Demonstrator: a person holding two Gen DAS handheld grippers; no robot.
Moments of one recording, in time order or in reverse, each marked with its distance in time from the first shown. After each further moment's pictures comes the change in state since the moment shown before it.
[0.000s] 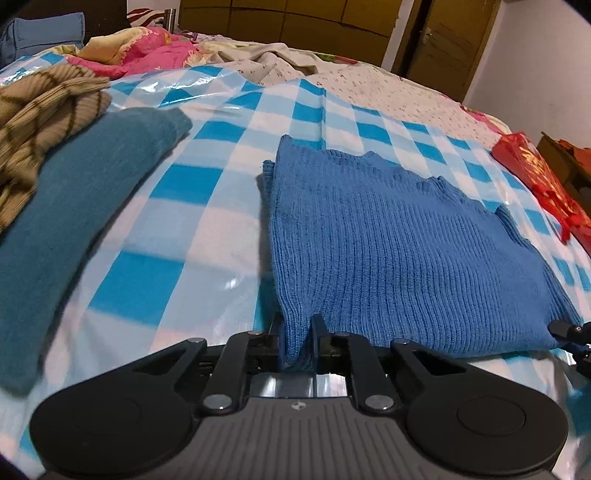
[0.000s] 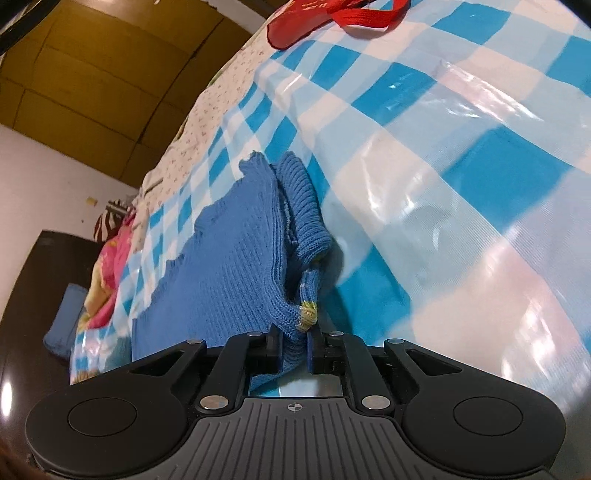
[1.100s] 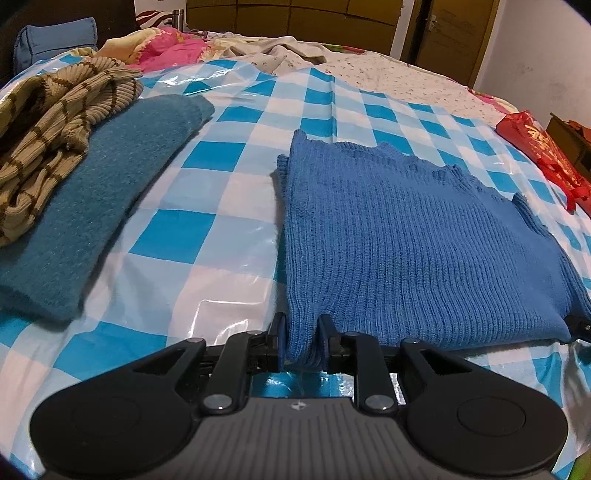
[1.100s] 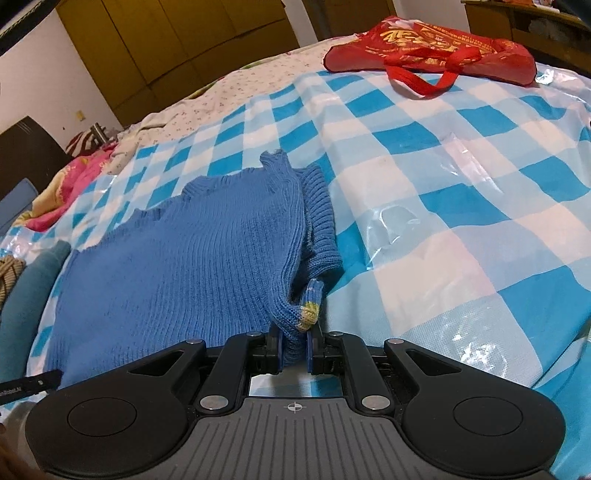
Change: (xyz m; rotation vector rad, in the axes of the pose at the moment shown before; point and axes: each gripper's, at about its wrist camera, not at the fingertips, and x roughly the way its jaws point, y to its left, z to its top) left arm -0.024 -0.002 -0.030 0.031 0.018 0.077; right arm -0.028 0.033 -0.060 -0.416 -0.095 -0.255
